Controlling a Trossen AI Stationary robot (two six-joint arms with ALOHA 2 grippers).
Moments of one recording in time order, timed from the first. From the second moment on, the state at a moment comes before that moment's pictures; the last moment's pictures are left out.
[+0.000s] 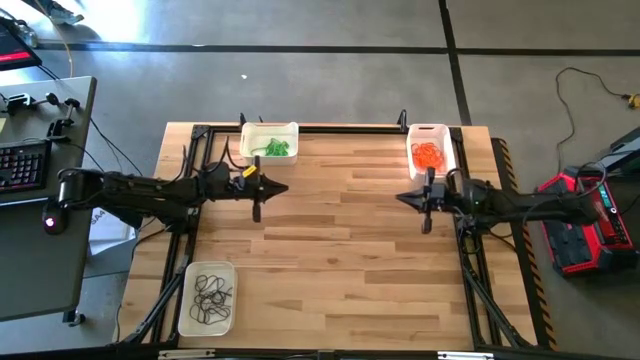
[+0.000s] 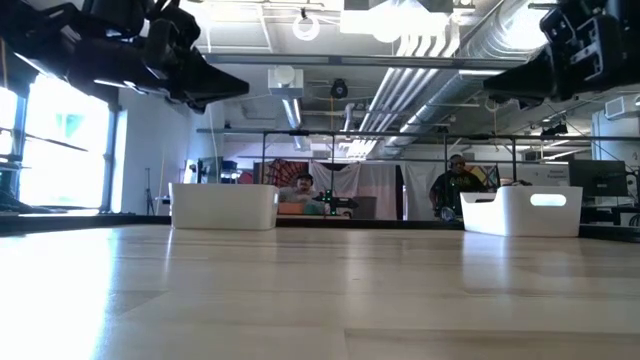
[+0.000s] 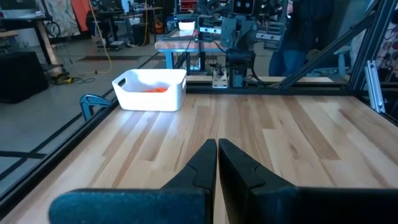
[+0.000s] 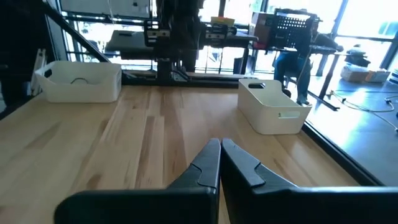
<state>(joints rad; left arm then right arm) 0.21 1.02 0.31 0.59 0.10 0.06 -0.02 0.34 0.18 0.06 0.12 -0.09</state>
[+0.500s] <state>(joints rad) 0.22 0.93 0.31 0.53 0.13 0.06 -0.02 0.08 0.09 -0.05 0.14 -0.08</state>
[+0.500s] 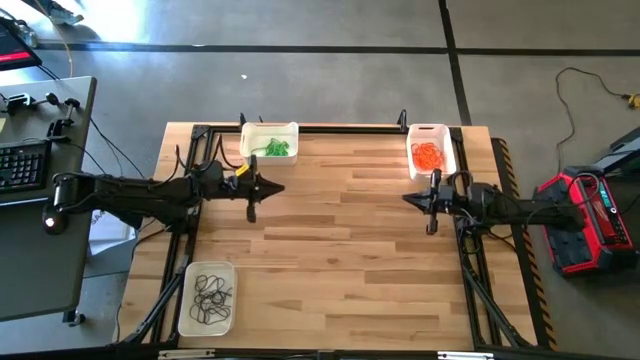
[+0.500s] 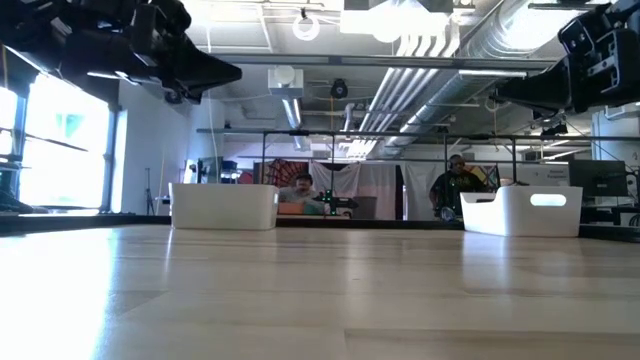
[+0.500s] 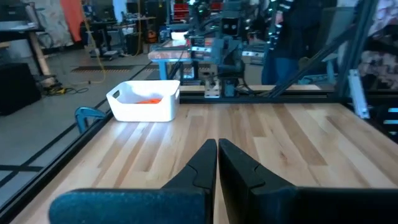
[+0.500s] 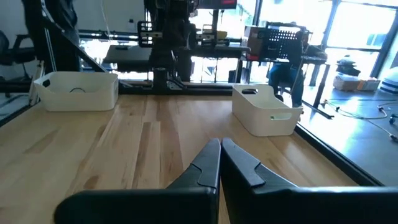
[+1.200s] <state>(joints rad) 0.22 0.68 0.16 0.54 0.11 0.06 -0.02 0.00 0.08 -0.15 0.21 -0.08</state>
